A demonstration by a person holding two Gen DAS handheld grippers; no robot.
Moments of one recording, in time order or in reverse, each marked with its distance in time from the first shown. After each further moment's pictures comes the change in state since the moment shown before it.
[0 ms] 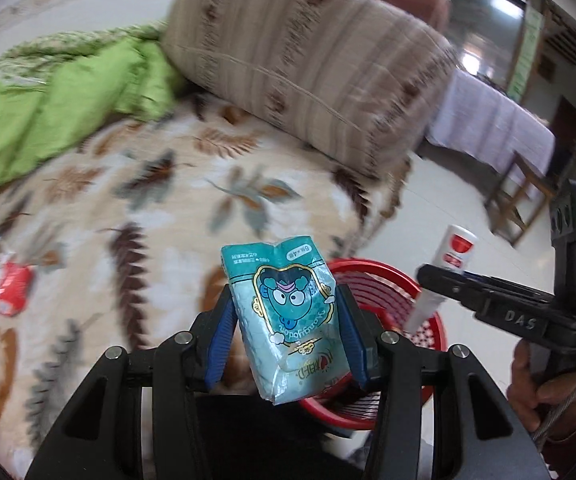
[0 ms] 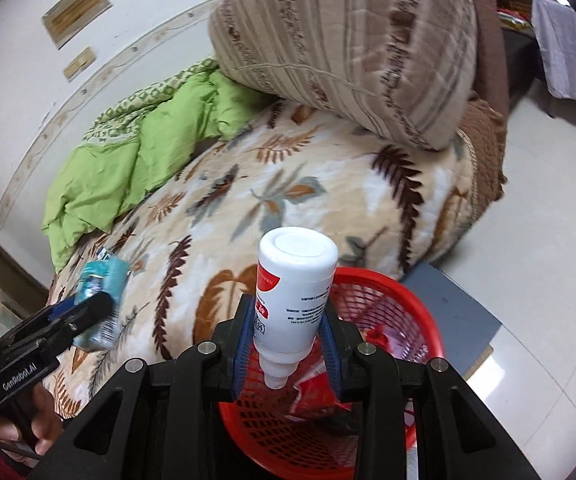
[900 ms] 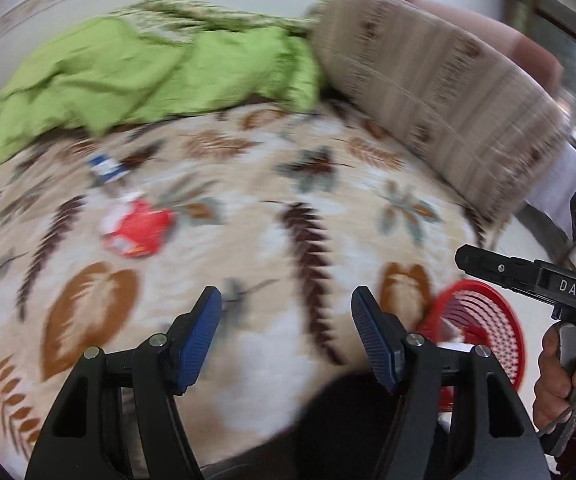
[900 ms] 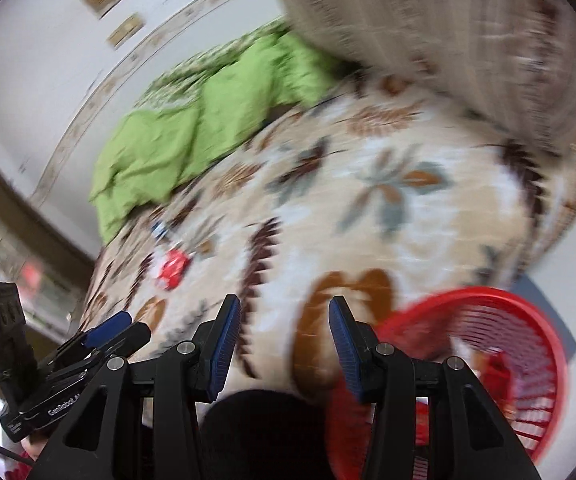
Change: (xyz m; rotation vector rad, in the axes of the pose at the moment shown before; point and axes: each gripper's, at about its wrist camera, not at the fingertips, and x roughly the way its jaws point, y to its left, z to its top) left arm -0.076 0.156 -0.049 -0.292 -0.074 0.301; right arm 0.081 0.117 0.020 -0.114 0.141 0.265
